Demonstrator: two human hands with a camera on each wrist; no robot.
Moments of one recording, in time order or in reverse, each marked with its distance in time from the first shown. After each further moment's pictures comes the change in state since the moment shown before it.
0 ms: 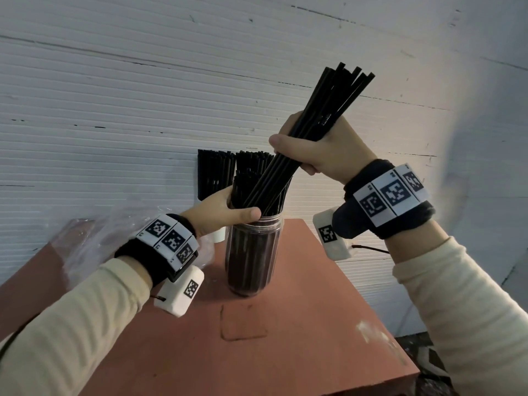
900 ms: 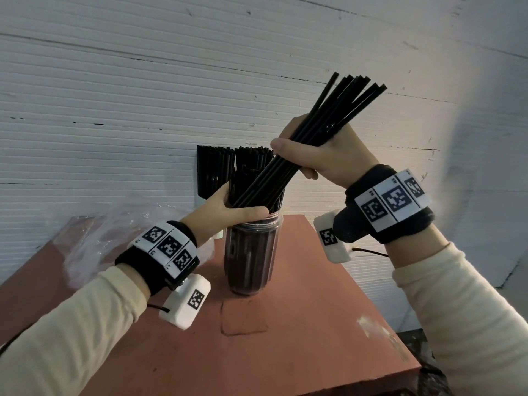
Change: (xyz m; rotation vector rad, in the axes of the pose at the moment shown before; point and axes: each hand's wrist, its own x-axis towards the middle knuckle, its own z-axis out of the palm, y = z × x) left_hand -0.007 -0.008 0.013 -0.169 0.140 -0.040; right_hand -0.013 0.008 0.001 0.044 -0.006 -0.033
